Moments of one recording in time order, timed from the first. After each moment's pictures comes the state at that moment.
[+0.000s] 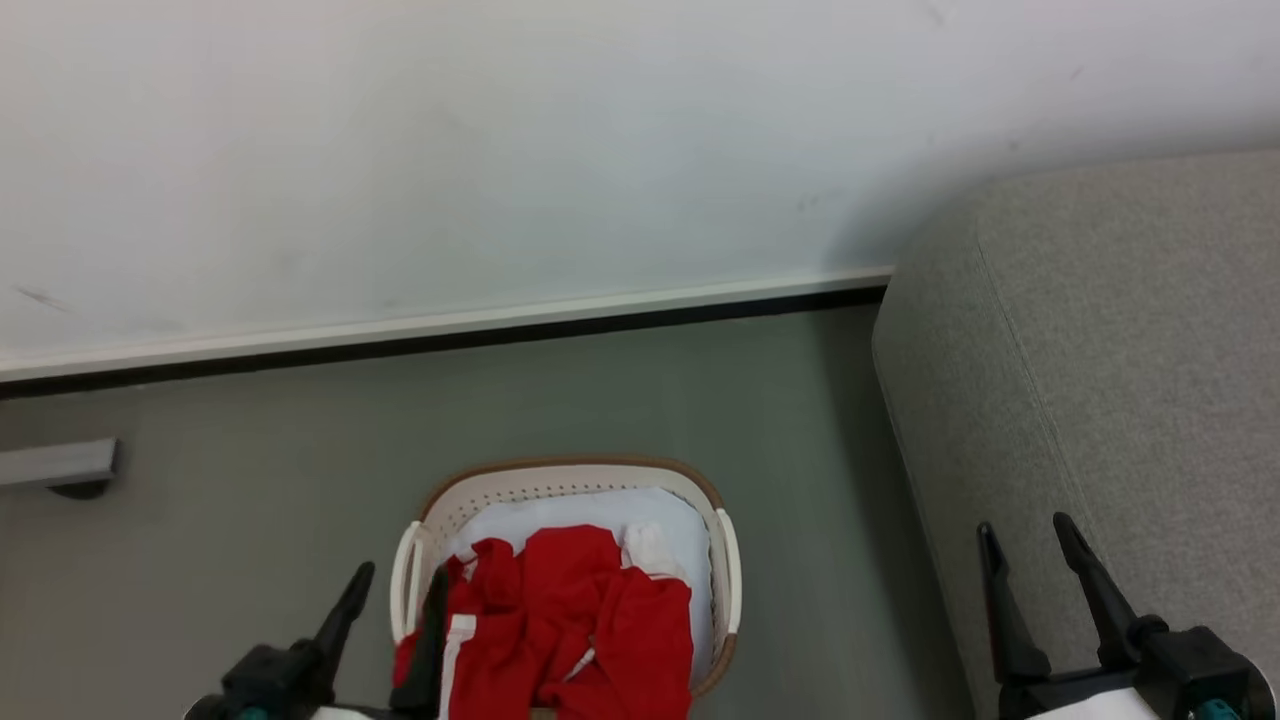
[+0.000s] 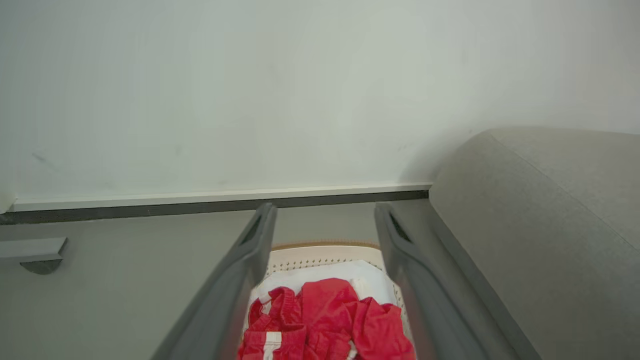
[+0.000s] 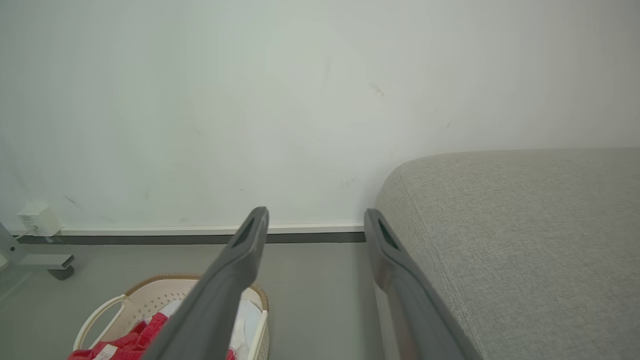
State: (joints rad) left arm -0.02 0.10 -0.06 0.23 -0.18 -0.13 -0.26; right arm -0.06 -0.05 0.08 0.21 0.21 0.13 -0.26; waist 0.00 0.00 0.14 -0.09
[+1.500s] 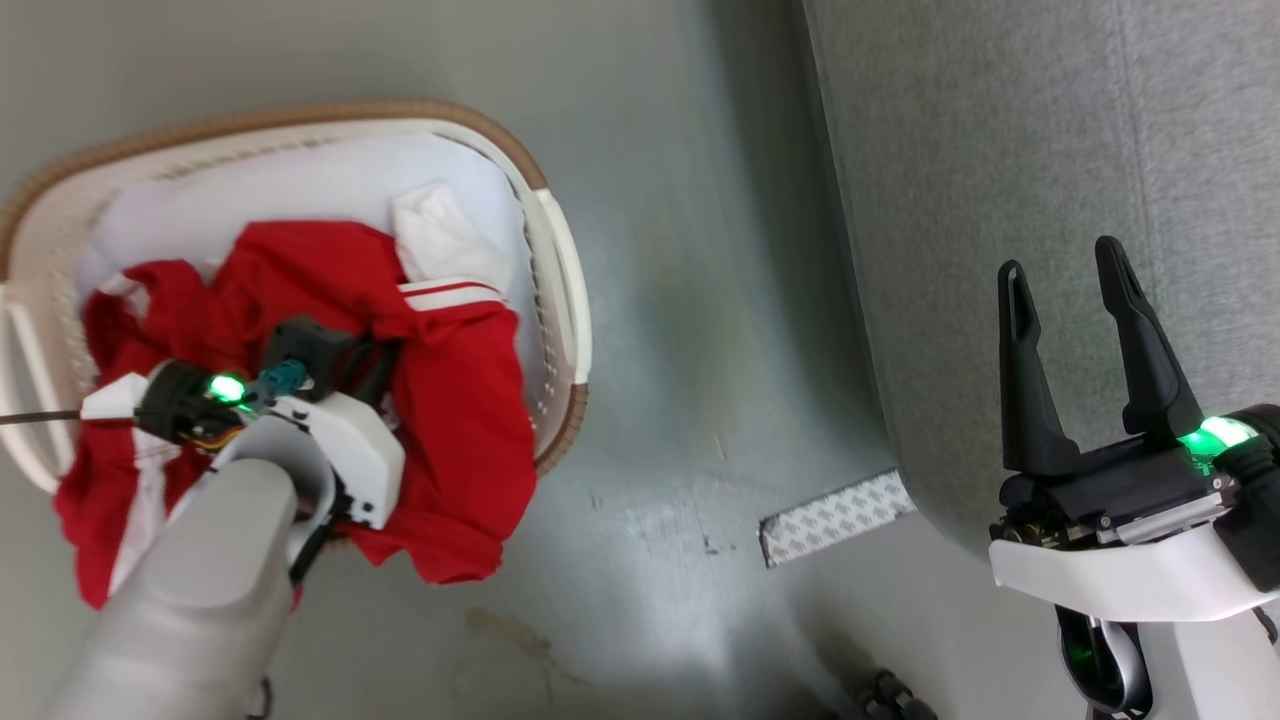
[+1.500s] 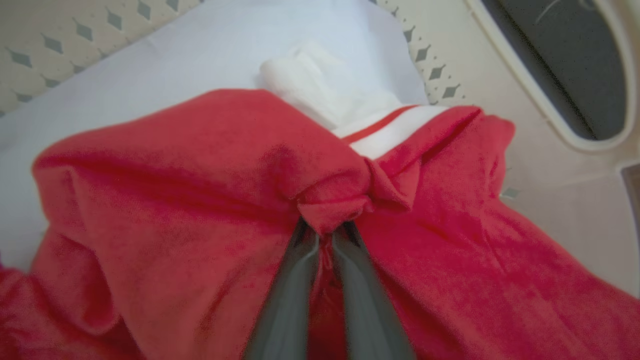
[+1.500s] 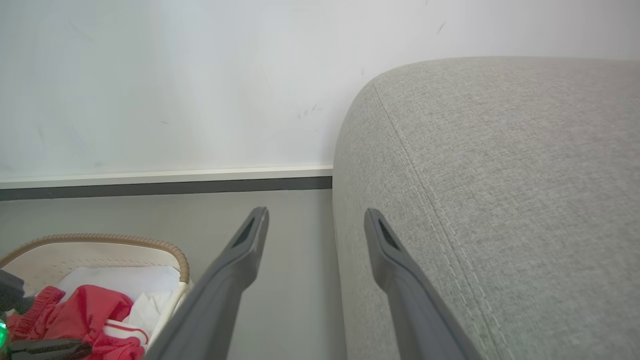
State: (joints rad) left arm -0.84 0.34 -0.63 0.93 -0.29 -0.13 -0.24; right arm -0.32 -0.05 0.15 -0.09 0.28 0.13 -0.26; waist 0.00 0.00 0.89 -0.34
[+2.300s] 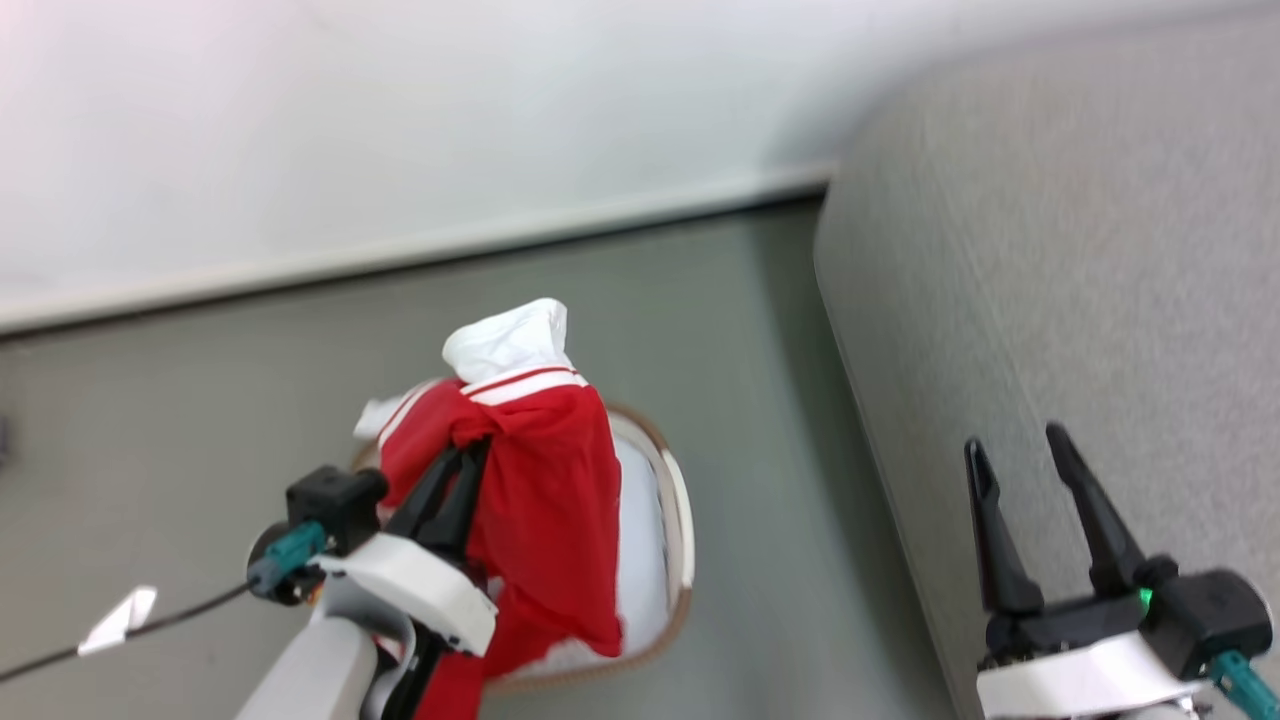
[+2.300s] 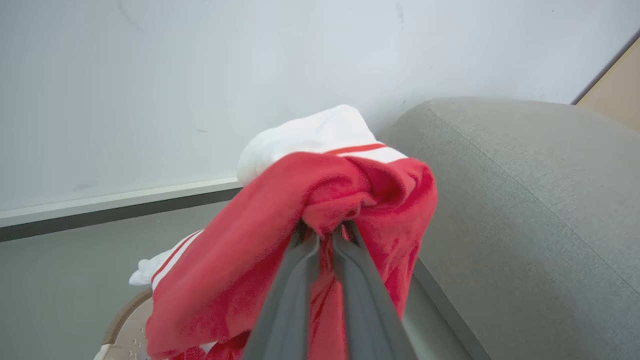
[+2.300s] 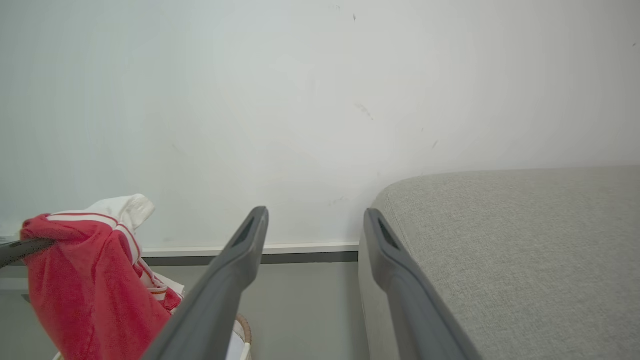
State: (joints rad) left arm -0.44 0.22 -0.41 0.50 -0.45 -0.11 -0.26; right arm -0.16 -0.05 0.13 0.09 0.23 0.13 -0.26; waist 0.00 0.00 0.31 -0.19
